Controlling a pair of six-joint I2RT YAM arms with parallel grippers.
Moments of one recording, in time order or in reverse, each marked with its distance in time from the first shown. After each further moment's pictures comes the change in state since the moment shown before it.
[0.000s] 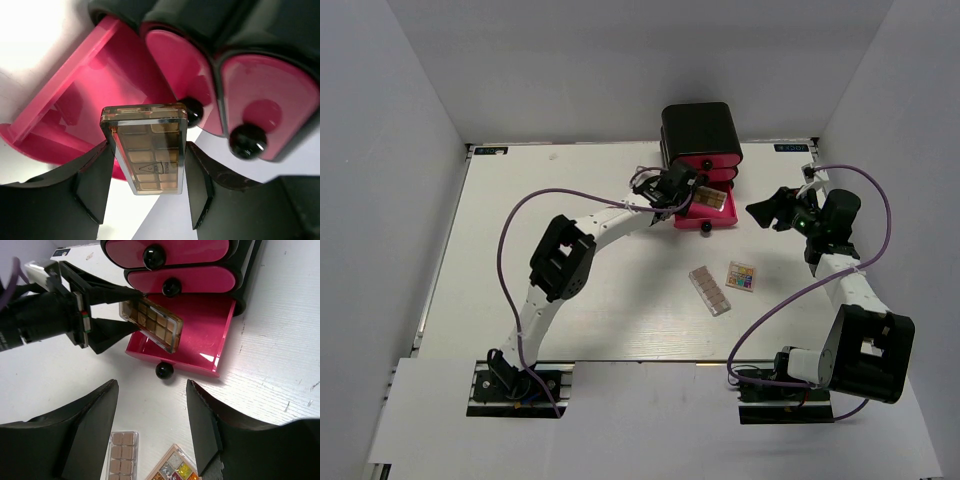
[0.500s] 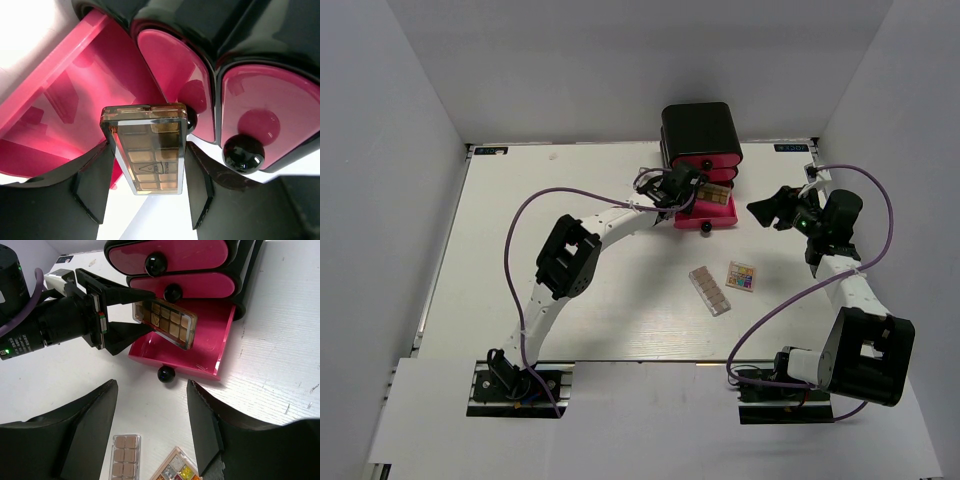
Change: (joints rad) left arm 0.000 0.072 0.069 0.021 0.004 -0.067; right arm -0.006 -0.014 -0.005 0.021 0.000 0.028
